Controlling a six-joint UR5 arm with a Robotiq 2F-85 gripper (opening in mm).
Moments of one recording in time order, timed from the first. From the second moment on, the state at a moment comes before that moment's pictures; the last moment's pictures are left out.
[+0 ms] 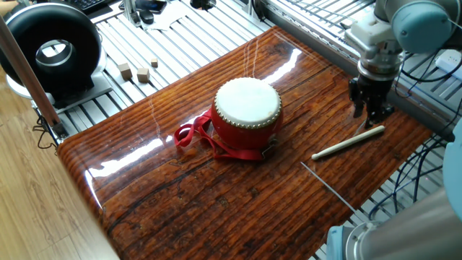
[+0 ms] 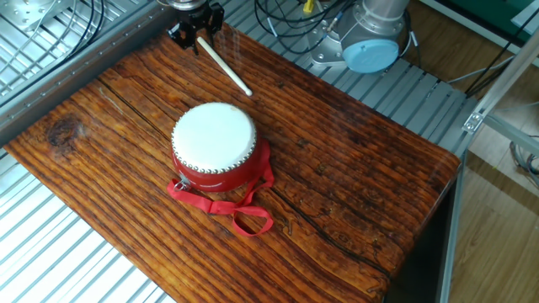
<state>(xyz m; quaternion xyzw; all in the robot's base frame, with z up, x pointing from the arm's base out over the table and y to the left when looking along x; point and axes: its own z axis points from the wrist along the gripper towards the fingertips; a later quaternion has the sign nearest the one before) 0.310 -0.223 0.034 0.58 -0.81 -0.03 0.07</state>
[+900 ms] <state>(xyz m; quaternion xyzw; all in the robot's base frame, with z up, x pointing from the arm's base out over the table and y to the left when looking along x) 0.292 -0.222 0.027 0.55 -0.82 -0.04 0.11</state>
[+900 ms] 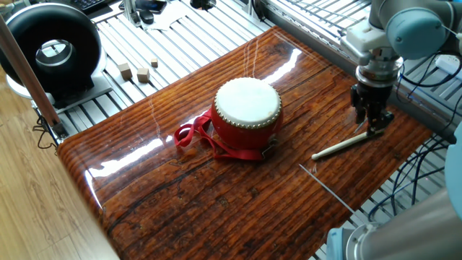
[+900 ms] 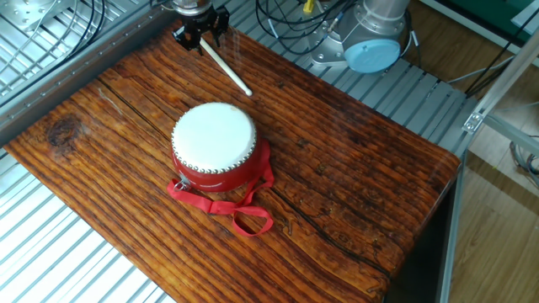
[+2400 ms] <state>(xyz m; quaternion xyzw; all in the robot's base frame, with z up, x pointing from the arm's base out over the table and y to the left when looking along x) 0.282 -0.235 0.019 0.57 -0.82 -0.02 0.06</state>
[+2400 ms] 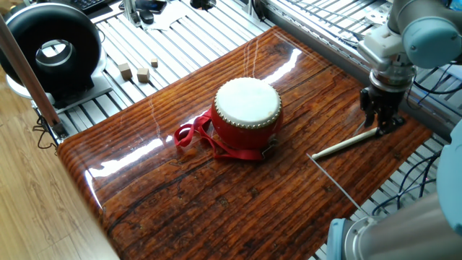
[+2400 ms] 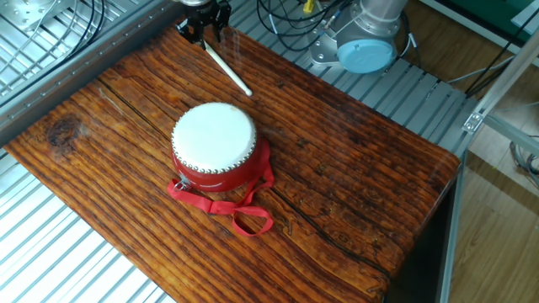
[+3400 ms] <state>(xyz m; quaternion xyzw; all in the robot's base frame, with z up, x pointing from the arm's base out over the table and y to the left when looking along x) 0.286 -0.239 0.011 0.58 -0.81 -0.01 0.04</state>
